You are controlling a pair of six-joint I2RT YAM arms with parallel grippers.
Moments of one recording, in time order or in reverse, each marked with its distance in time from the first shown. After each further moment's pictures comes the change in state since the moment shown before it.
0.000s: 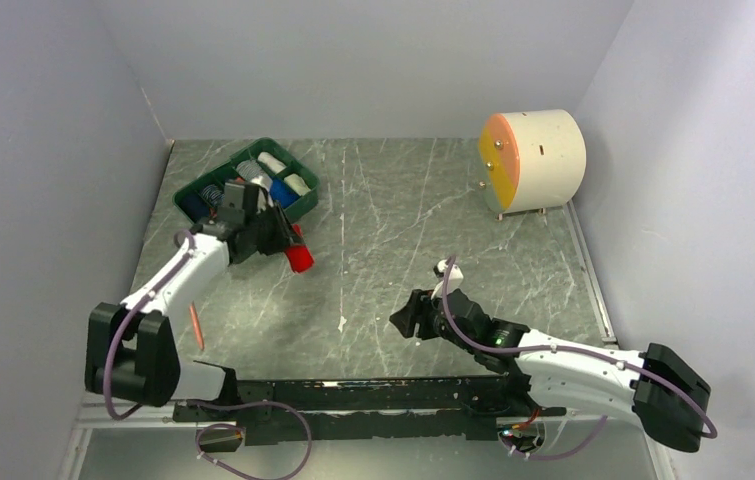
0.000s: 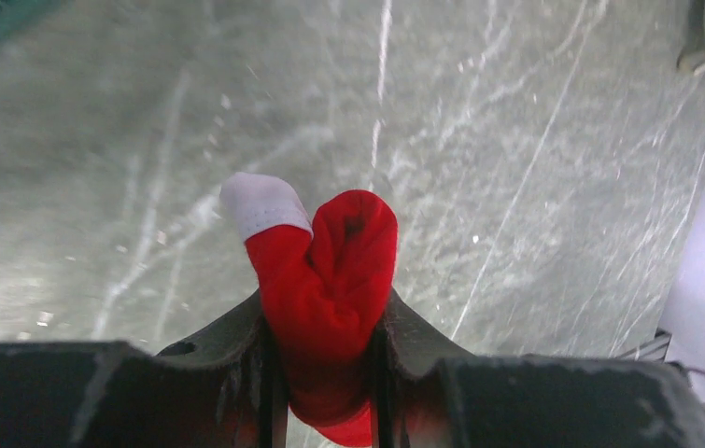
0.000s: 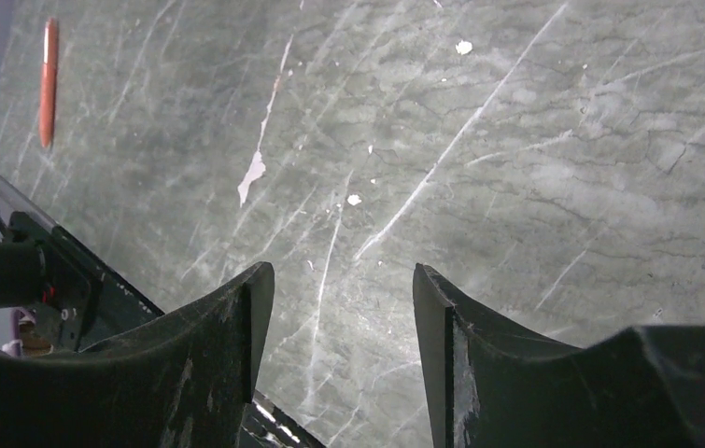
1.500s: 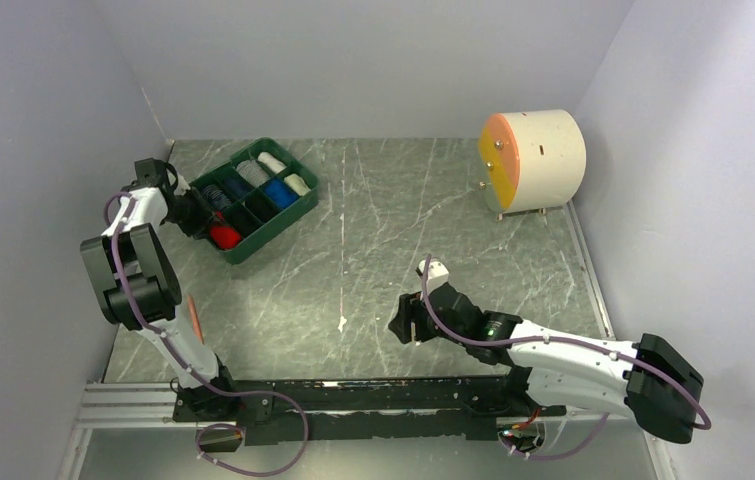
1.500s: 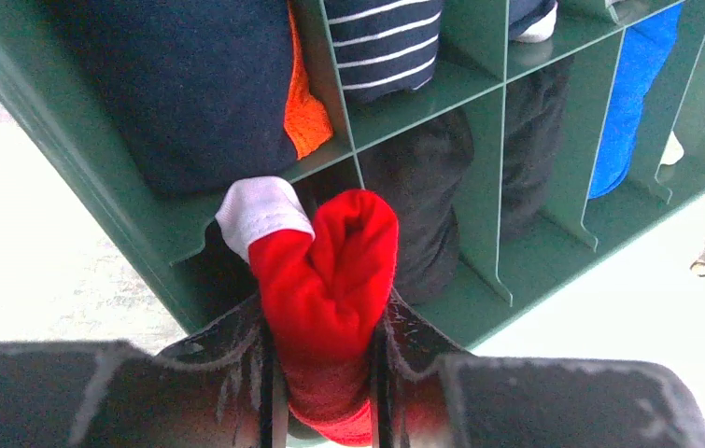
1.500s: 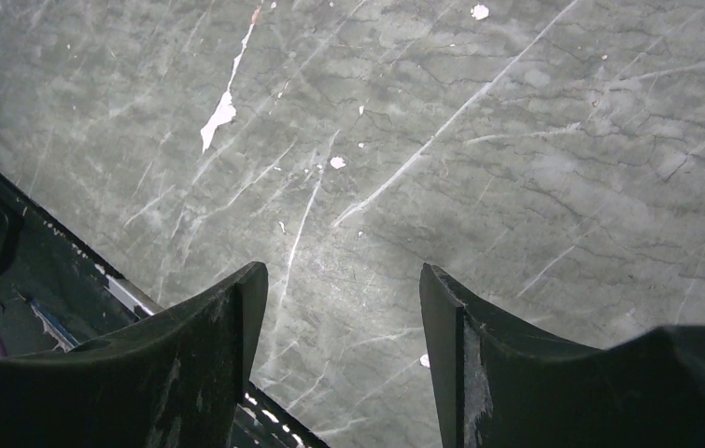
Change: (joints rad) left arm 0.610 0.492 0.426 -0.255 0.153 0.238; right arm 0.000 0.090 0.099 -0.143 -0.071 -0.157
